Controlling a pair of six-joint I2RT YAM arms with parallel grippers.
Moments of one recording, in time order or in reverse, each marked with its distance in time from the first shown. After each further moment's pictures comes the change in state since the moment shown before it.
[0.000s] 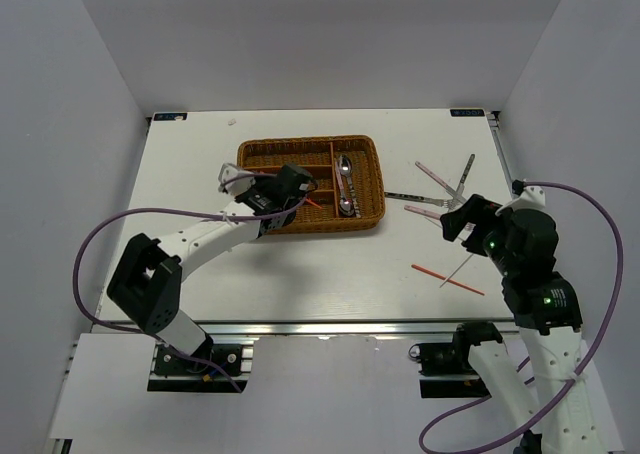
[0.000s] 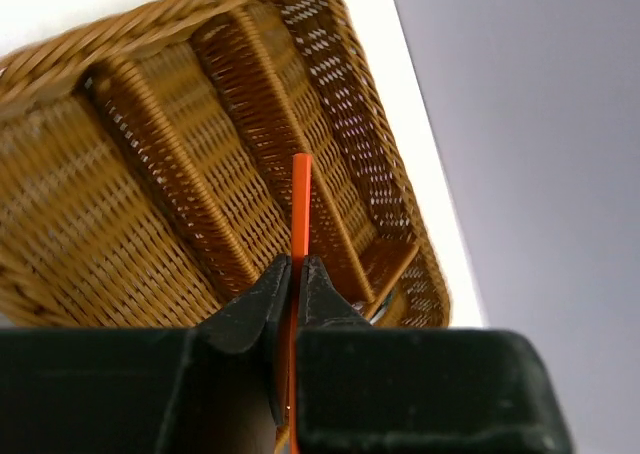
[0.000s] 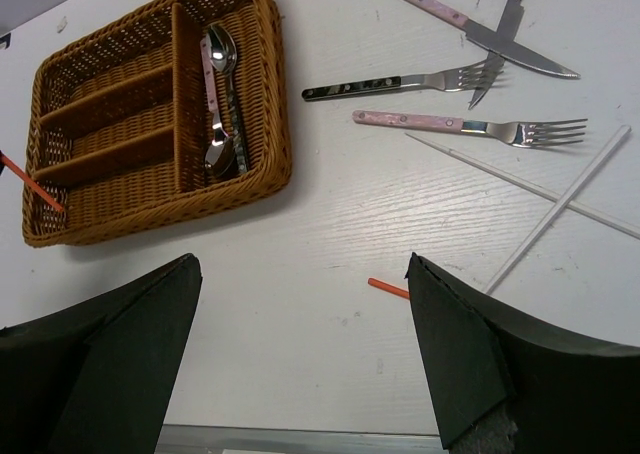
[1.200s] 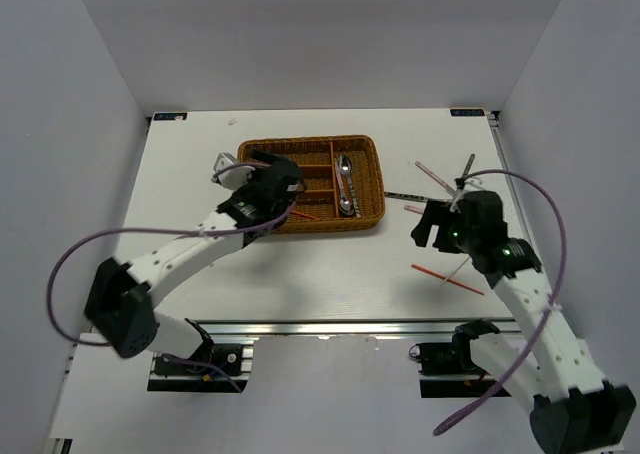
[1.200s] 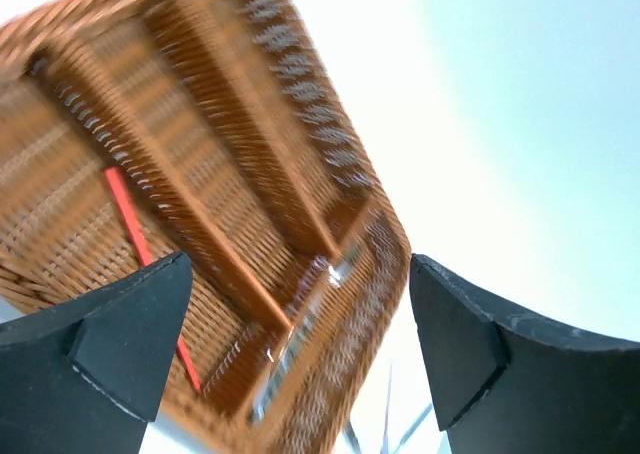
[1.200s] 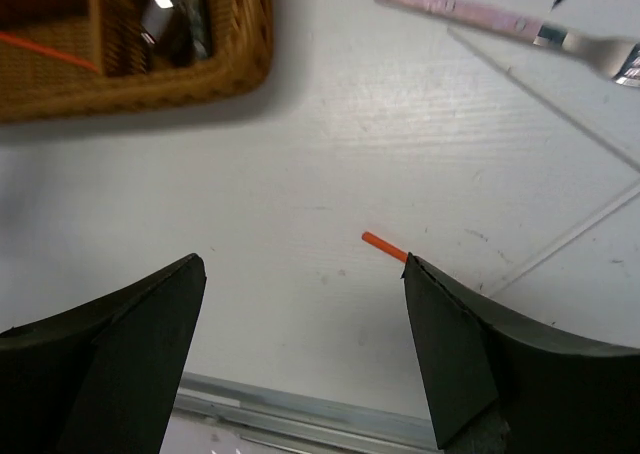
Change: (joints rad) left arm -0.033 -0.093 -0.039 0.045 0.035 0.044; right arm 0.095 0.216 -0.113 0.087 -0.071 -0.078
